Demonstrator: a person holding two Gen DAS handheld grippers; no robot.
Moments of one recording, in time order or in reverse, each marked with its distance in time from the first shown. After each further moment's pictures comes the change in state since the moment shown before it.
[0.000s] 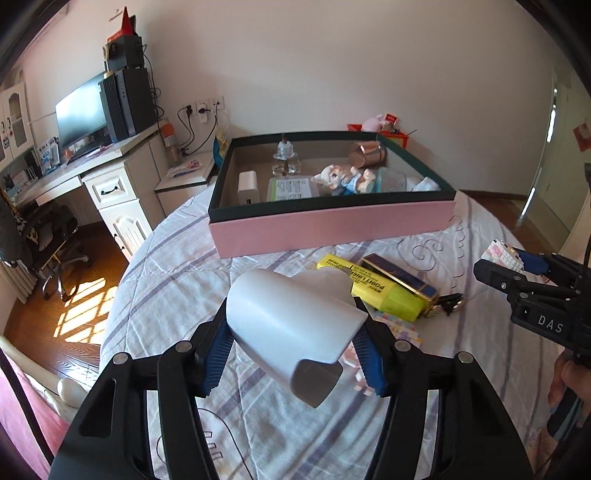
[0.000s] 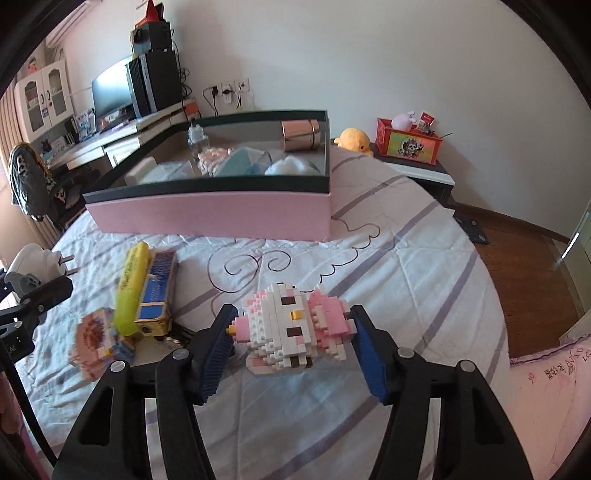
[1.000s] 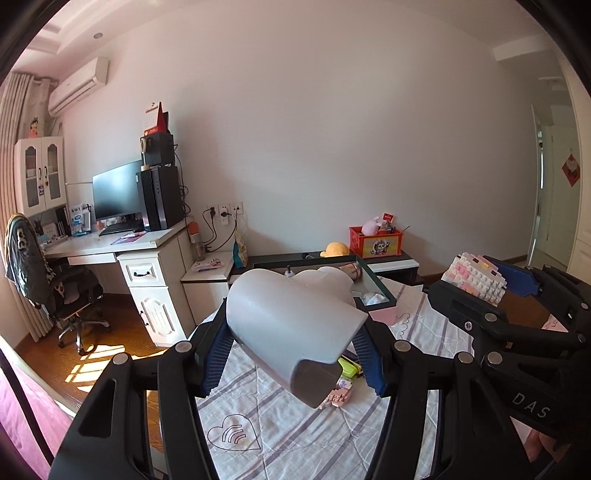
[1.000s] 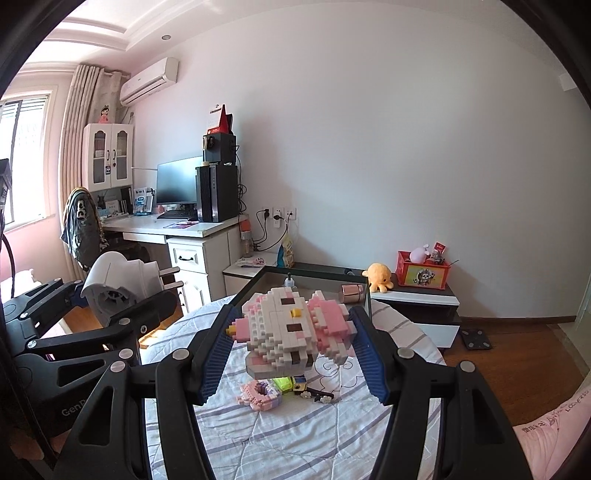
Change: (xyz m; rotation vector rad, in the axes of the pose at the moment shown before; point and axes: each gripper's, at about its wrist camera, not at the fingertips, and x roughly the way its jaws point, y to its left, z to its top) left arm -0.188 -0.030 0.010 0.005 -0.386 0.065; right arm -0.210 0.089 -0.003 -0.129 -0.466 0.069
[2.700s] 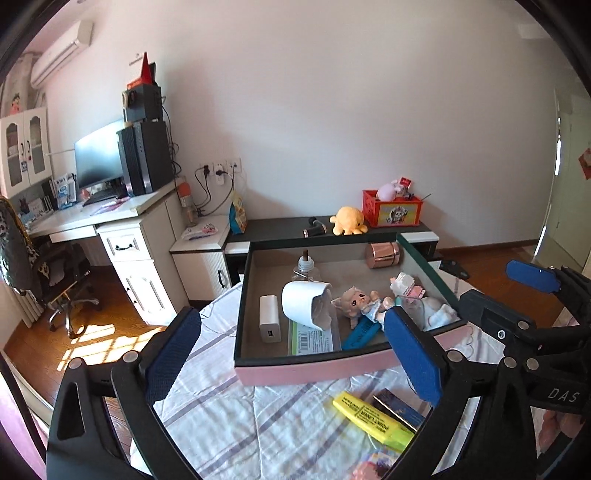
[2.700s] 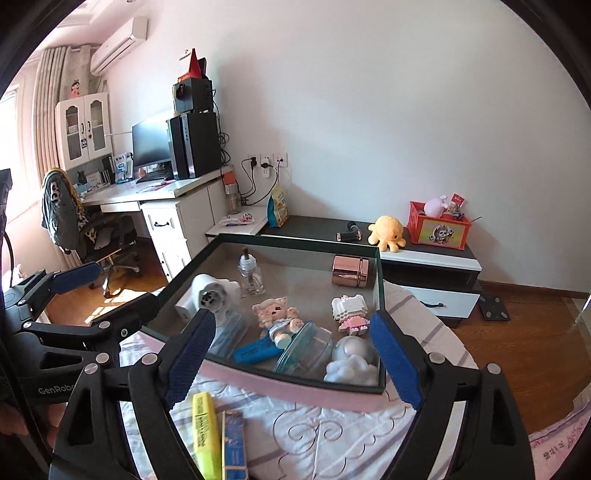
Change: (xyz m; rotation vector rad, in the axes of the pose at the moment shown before) left arm 0.188 0.028 0.013 -0.024 0.153 0.000; right arm 0.202 -0.062 0.006 0.051 0.208 0.030
